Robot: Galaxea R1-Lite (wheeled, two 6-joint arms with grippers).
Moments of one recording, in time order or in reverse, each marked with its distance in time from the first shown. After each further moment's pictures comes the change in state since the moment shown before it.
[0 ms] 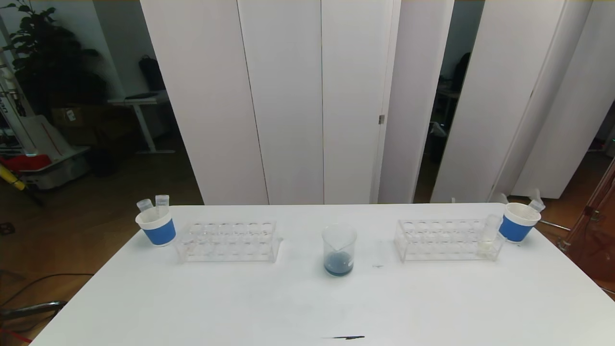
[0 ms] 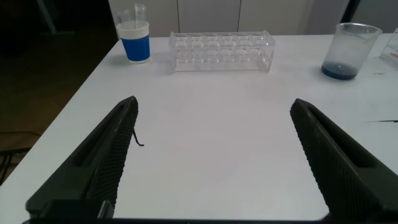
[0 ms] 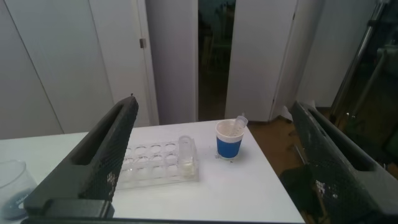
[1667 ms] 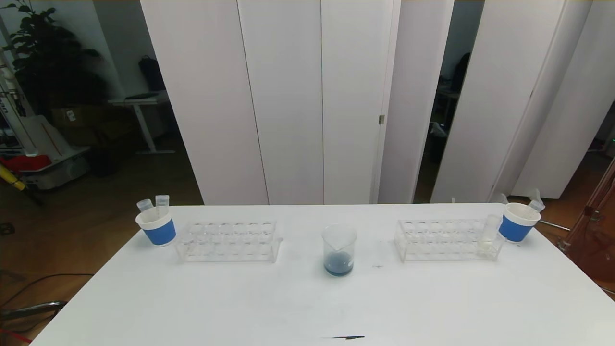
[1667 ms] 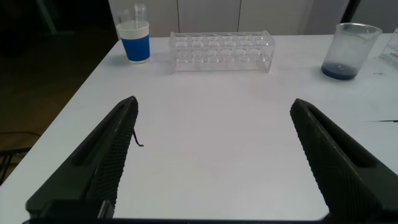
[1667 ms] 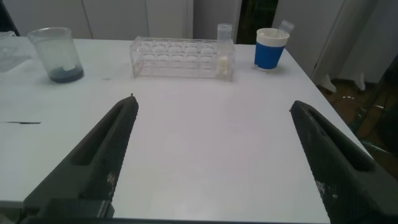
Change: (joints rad) left arm 0.000 0.000 0.000 0.000 0.000 0.000; right arm 0.076 -0.854 0.445 0.510 0.125 -0.003
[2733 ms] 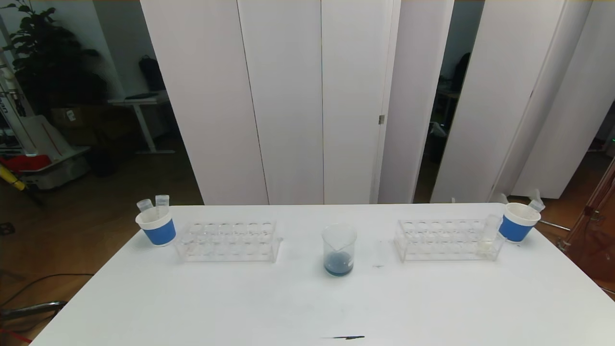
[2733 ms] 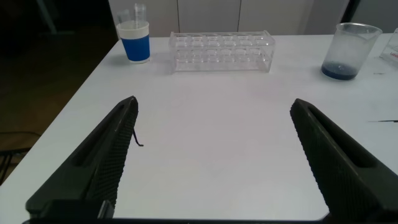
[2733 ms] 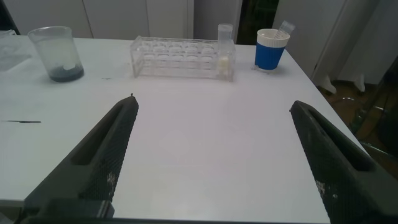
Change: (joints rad) left arm 0.000 -0.001 0.000 0.000 0.000 0.000; right arm 0.001 0.000 0.000 -0.001 0.003 -0.007
